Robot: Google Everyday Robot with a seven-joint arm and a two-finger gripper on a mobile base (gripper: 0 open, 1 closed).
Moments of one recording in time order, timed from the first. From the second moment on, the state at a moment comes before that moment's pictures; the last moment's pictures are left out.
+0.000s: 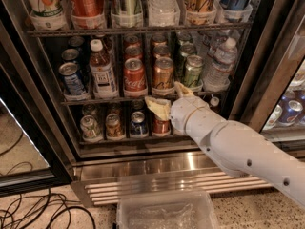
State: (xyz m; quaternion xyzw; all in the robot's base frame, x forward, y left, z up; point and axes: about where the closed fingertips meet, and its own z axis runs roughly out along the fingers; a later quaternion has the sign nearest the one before) arm 0.592 -0.055 0.843 -0.23 0.72 0.12 0.64
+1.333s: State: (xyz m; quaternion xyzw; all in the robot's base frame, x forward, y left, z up) arm 0.625 -0.065 0.853 -0.21 0.69 0.08 0.69
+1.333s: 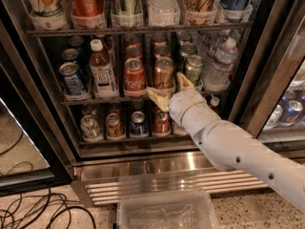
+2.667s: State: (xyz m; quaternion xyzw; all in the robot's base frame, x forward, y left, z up) arm 0.686 -0.071 0.856 -0.20 0.69 0.05 0.69
